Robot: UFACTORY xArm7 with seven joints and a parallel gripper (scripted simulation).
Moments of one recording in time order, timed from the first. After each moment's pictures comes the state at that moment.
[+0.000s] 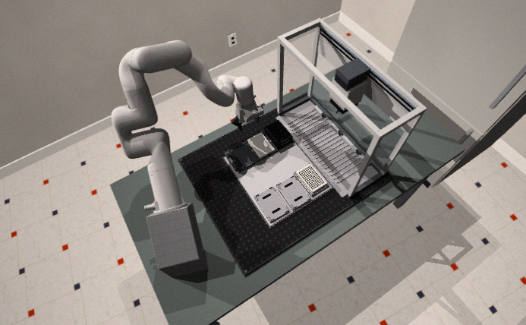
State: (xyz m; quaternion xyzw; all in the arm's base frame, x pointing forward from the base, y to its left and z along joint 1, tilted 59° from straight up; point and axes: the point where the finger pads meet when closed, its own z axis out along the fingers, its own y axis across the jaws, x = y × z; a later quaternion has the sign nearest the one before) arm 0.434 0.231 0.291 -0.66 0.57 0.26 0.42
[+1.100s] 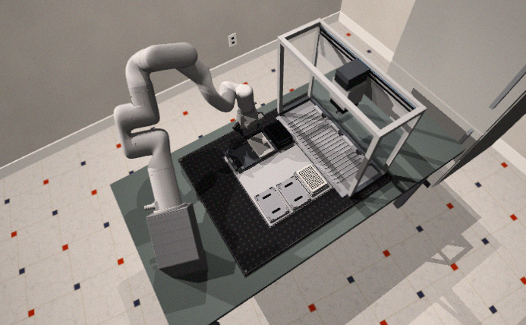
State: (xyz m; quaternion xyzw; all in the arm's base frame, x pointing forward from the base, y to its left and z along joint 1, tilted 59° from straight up) arm 0.440 0.270 0.268 -0.66 0.57 0.26 0.42
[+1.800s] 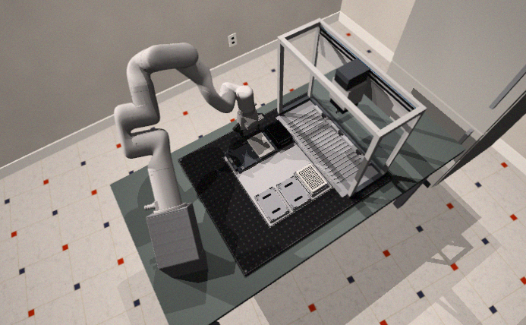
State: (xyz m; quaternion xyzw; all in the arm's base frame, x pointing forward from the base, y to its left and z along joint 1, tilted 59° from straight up) arm 0.442 0.277 0.264 -0.66 0.57 0.26 0.42
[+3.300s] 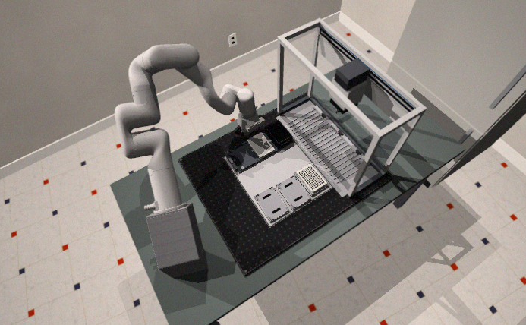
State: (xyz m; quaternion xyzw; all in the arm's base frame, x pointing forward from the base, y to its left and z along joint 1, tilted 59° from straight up) arm 0.445 0.285 0.253 -0.66 0.57 0.26 0.42
